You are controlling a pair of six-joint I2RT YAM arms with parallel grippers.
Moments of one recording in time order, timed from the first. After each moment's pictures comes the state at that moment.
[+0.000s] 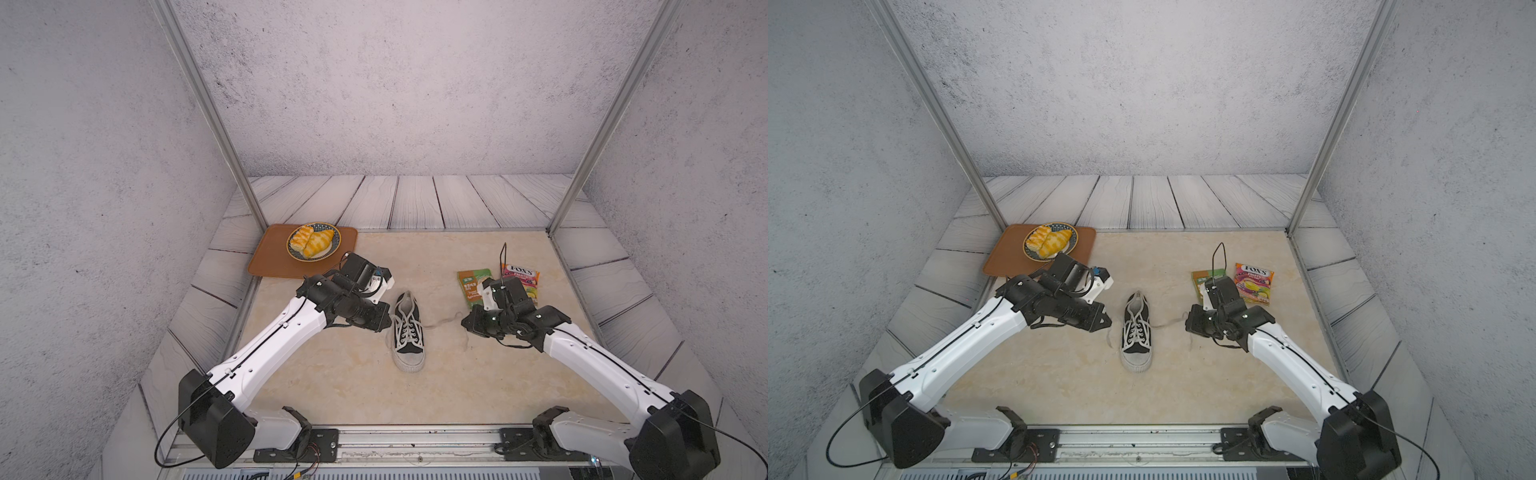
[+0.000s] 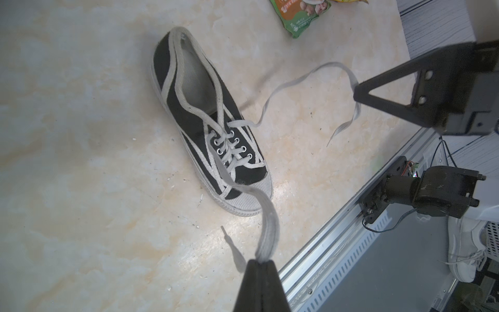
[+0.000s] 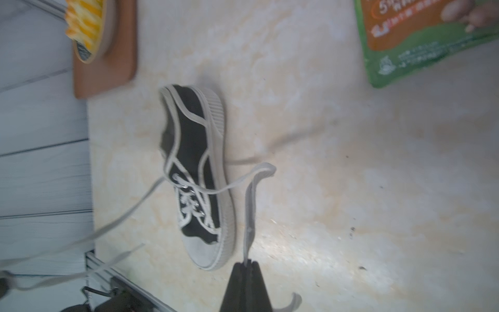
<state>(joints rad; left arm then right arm) -0.63 1.33 1.25 -0.99 0.38 -0.24 0.46 1.17 0.85 -0.54 -0.32 0.71</state>
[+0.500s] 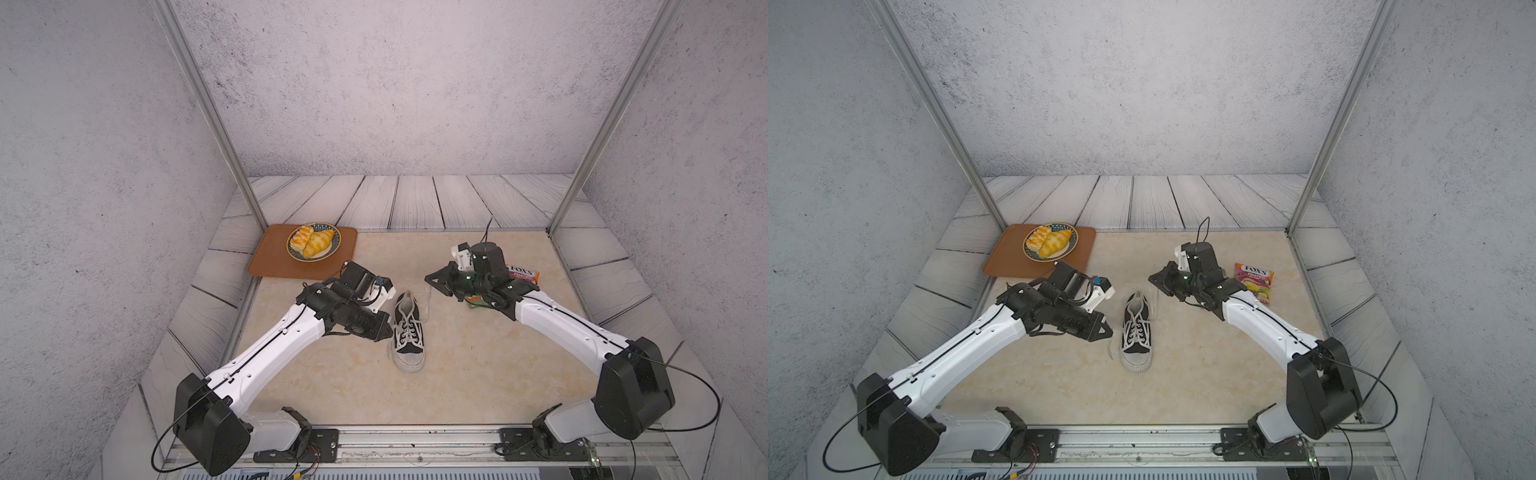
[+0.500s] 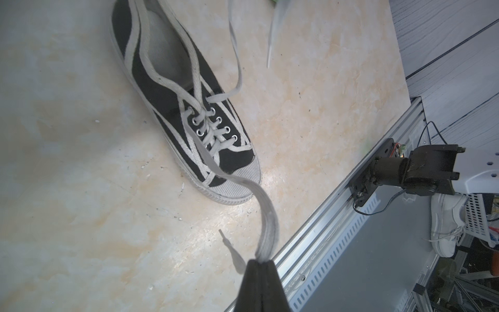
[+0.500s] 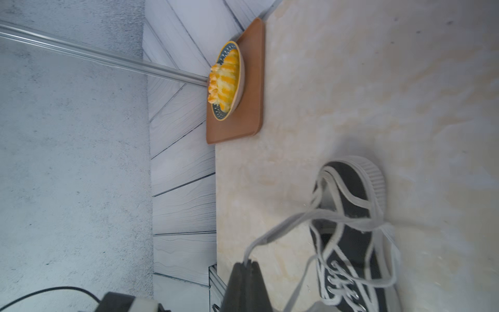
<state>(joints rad) -0.64 1.30 1.16 -0.95 0.46 -0.23 0.53 1.50 1.15 -0.17 -0.49 1.03</state>
